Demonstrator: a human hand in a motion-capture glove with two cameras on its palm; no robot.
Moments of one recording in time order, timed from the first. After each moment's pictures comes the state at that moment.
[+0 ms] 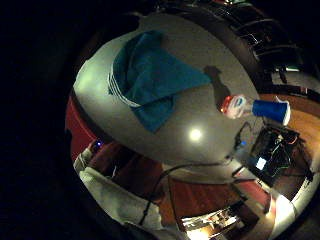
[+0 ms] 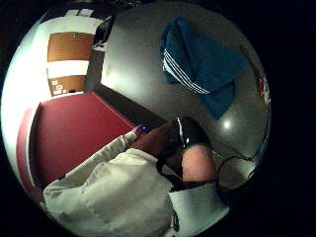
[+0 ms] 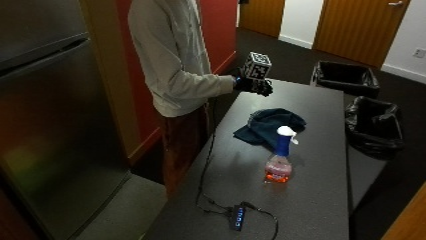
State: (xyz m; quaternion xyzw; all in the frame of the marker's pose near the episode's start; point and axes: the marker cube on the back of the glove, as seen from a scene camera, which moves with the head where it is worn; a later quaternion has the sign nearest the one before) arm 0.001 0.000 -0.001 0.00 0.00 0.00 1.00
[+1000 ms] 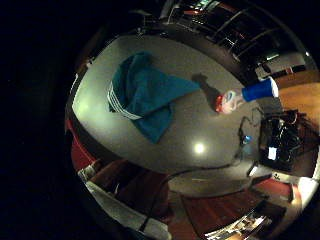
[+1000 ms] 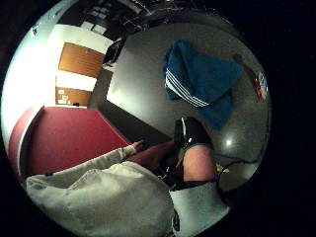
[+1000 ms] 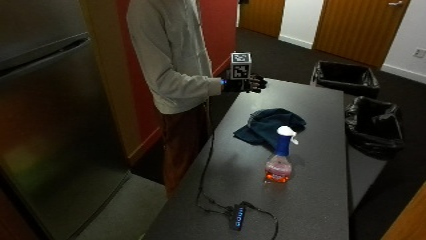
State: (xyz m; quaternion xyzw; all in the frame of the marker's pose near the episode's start) arm 0.014 0.048 -0.001 0.16 -0.01 0.07 0.98
